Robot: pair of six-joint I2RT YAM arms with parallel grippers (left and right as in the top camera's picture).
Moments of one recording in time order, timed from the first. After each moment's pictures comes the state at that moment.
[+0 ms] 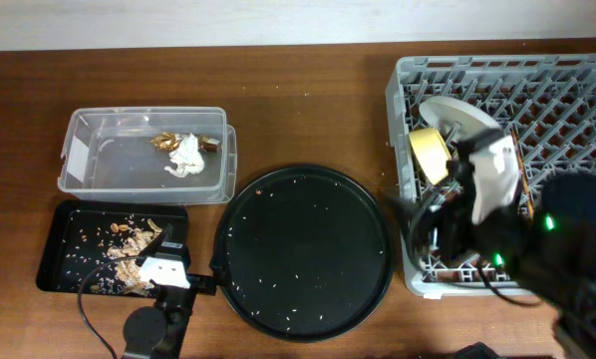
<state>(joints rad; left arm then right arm) -0.19 0.01 0.02 -0.08 0.00 -0.12 0.41 0.92 1.49 -1.04 -0.21 0.08</state>
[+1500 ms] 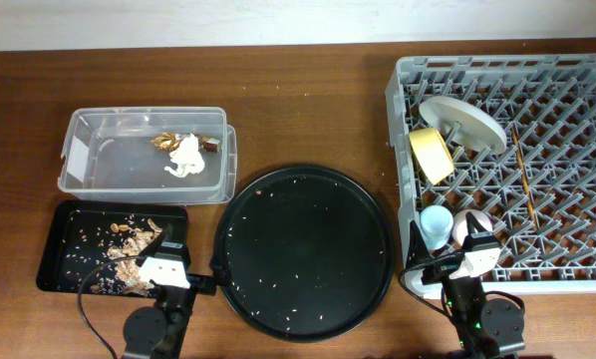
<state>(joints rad) -0.19 0.01 0.02 -0.08 0.00 -0.12 0.16 0.01 0.01 -0.02 0.01 0.07</state>
